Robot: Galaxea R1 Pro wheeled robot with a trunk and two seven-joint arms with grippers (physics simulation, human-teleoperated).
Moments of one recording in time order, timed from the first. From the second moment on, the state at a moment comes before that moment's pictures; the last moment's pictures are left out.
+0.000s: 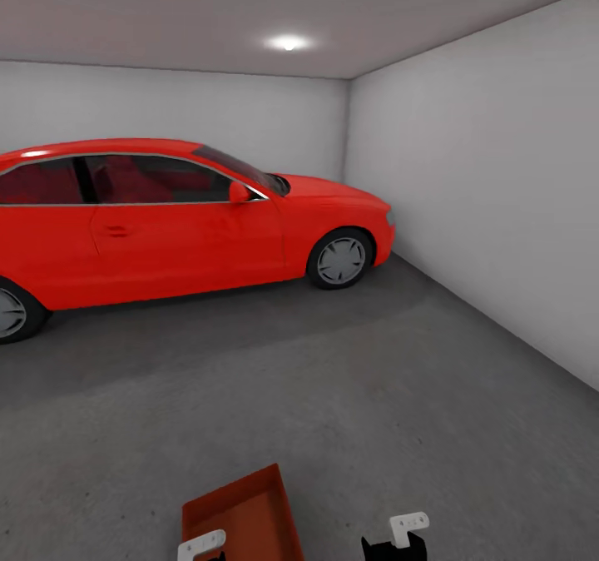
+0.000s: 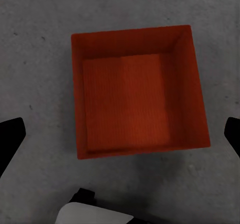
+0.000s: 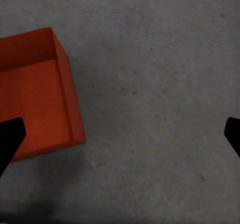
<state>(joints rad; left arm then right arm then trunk) -0.09 -0.17 0.09 -0.76 0.06 0.08 0.24 -0.22 0.07 -0.04 -0.58 0.15 0.00 0.06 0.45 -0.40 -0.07</state>
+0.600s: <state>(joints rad) -0.09 -0.17 0.10 -0.75 0.06 0.08 0.24 -0.22 0.07 -0.04 -0.58 0.15 0.00 0.06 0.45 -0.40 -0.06</state>
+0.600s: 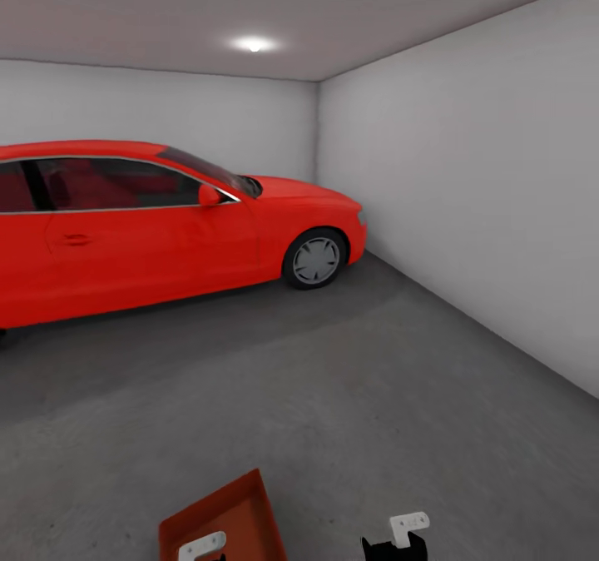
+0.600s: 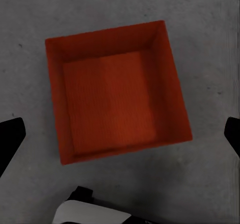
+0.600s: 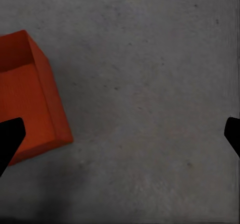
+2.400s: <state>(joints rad) -0.09 -0.17 0.10 -0.75 0.06 0.08 0.24 -0.22 0.07 -0.04 -0.58 0.15 0.00 0.05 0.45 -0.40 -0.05</state>
